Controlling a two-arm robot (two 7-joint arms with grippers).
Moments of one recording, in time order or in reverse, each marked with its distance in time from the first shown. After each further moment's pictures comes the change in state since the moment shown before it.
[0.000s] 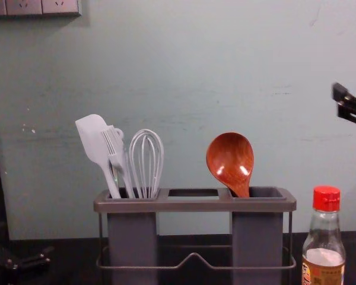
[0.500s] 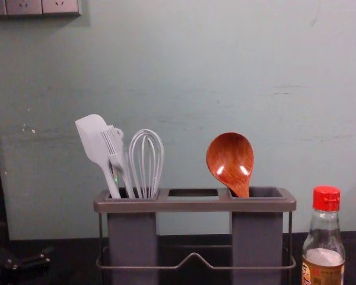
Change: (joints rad) left arm 0.000 0.000 0.000 0.000 0.000 0.000 0.000; right arm -0.033 -0.017 0.085 0.090 -0.021 0.056 -0.027
